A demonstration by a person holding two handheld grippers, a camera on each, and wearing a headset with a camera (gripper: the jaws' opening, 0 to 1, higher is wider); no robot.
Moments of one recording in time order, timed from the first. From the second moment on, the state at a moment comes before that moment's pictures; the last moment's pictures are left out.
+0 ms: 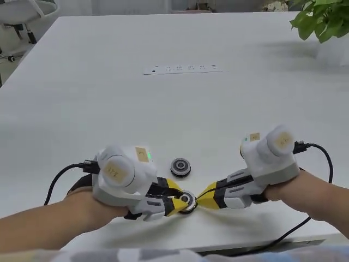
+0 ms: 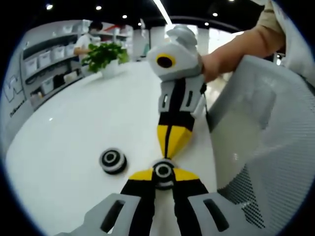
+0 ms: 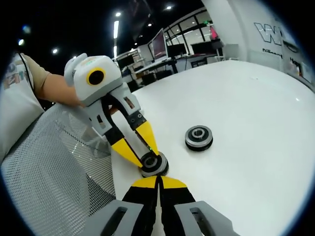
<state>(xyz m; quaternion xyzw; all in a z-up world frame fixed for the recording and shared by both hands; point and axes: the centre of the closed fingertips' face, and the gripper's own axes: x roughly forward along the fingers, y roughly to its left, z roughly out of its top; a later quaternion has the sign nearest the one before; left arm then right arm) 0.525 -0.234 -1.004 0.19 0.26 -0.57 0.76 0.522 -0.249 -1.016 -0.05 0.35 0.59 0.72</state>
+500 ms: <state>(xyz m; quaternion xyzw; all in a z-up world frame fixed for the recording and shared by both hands) 0.530 -0.231 -1.009 0.19 0.26 -0.56 0.76 0.525 -0.247 -1.009 0.03 0.37 0.57 0.73</state>
